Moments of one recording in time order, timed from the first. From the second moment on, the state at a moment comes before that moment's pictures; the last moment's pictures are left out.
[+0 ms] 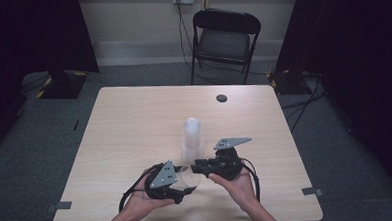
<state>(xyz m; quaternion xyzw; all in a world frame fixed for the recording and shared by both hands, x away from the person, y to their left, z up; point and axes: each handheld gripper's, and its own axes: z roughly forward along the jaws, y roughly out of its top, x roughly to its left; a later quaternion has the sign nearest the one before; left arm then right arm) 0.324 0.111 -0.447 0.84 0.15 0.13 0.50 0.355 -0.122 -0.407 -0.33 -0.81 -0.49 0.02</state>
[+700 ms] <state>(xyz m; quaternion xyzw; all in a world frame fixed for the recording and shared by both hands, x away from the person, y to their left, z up) 0.344 0.154 -0.434 0.77 0.26 0.10 0.58 0.355 -0.142 -0.402 -0.34 -0.79 -0.51 -0.02</state>
